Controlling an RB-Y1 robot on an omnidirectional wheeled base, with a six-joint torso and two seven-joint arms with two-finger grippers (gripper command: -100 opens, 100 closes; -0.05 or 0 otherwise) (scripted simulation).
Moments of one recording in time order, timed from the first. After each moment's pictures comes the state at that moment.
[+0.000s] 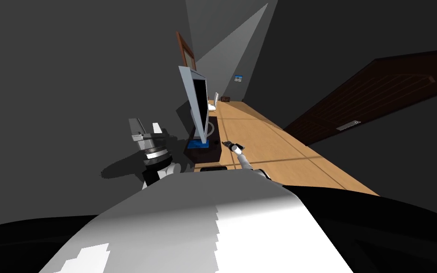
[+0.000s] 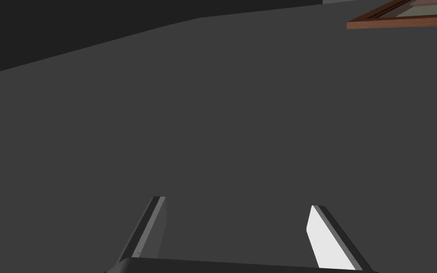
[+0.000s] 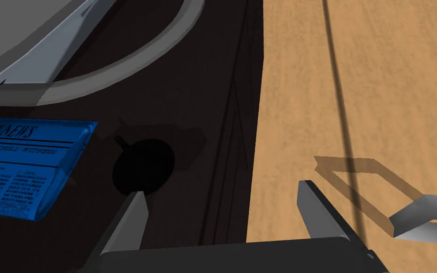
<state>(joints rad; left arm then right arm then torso) 0.54 -0.02 0.02 -2.34 0.11 -0.57 -0.17 -0.23 -0.15 0.04 -1.04 -1.02 0.35 -0.76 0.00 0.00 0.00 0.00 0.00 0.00</state>
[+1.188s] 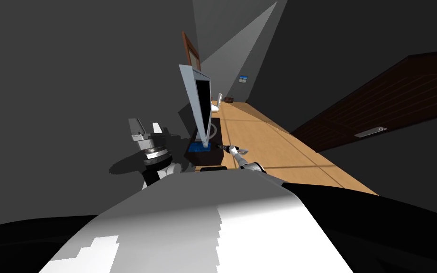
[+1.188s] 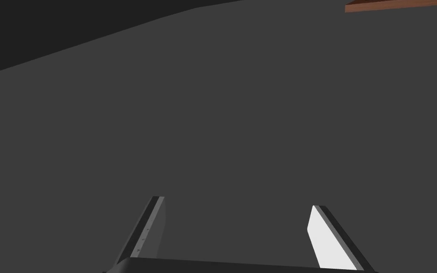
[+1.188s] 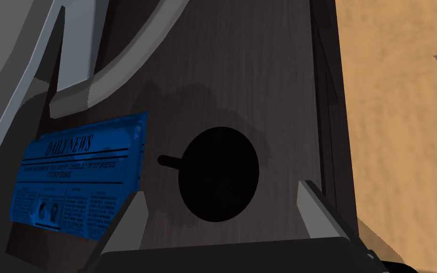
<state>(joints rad) 0.54 -0.02 0.02 -2.34 0.11 -0.57 -0.17 -0.38 -0.11 0.08 -0.70 -1.24 0.46 -0.92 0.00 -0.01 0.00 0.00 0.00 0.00</state>
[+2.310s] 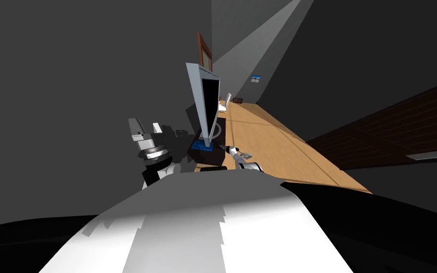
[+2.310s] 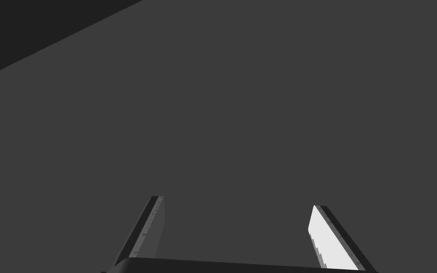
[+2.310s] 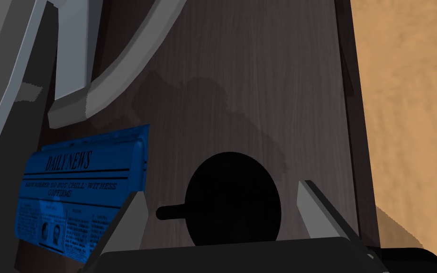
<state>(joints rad) 0.54 -0.02 0.02 -2.34 0.11 -0.57 -0.17 -0.42 -0.05 -0.13 -0.59 -1.19 0.43 -0.88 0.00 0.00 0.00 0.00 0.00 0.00</state>
